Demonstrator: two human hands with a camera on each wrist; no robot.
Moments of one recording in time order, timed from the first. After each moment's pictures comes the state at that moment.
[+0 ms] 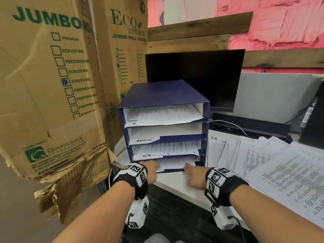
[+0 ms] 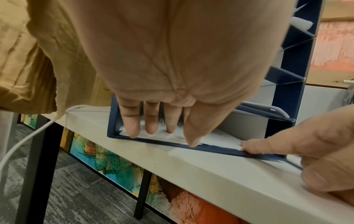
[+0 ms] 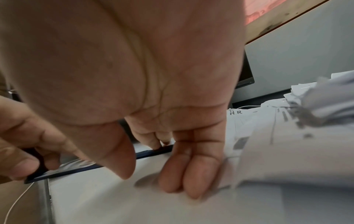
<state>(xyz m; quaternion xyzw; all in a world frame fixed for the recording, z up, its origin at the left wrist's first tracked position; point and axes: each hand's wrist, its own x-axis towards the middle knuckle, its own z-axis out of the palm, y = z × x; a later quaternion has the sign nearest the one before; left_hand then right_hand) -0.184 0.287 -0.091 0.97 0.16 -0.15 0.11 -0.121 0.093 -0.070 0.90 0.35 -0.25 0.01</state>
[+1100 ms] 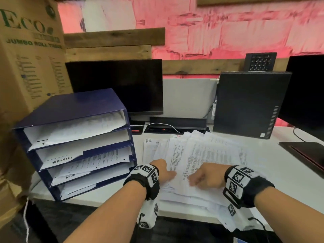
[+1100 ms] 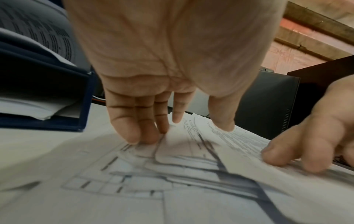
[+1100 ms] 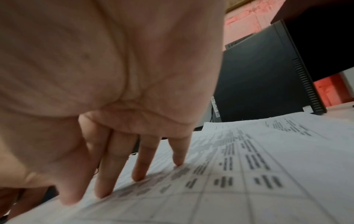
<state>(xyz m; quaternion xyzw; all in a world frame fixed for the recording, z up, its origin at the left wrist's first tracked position) -0.110 0.055 -0.058 0.98 -0.01 -0.14 0.17 -0.111 -0.154 -0.042 0.92 0.22 -0.27 -0.17</state>
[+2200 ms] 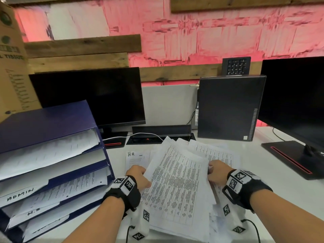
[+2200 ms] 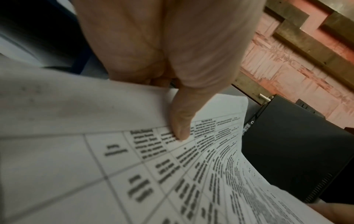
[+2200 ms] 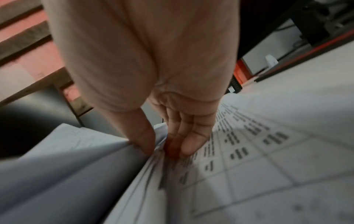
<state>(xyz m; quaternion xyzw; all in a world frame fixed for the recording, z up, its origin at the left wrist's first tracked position) -0.063 0.068 -0.065 0.95 0.04 -0.06 0.30 -0.055 -0.219 -0.063 0.96 -0.02 -0.07 -0.26</state>
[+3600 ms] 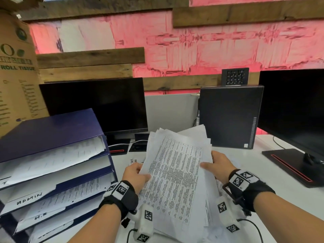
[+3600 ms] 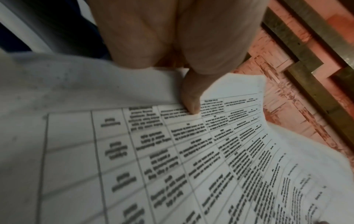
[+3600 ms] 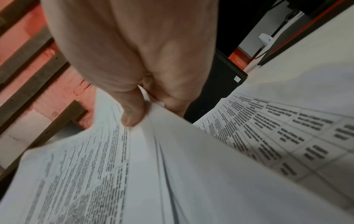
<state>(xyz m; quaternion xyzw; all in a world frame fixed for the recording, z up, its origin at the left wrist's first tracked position) -0.081 0.068 -0.048 0.82 0.07 0.08 0.57 -0.057 -0.213 -0.038 0.83 0.03 0.04 -0.55</state>
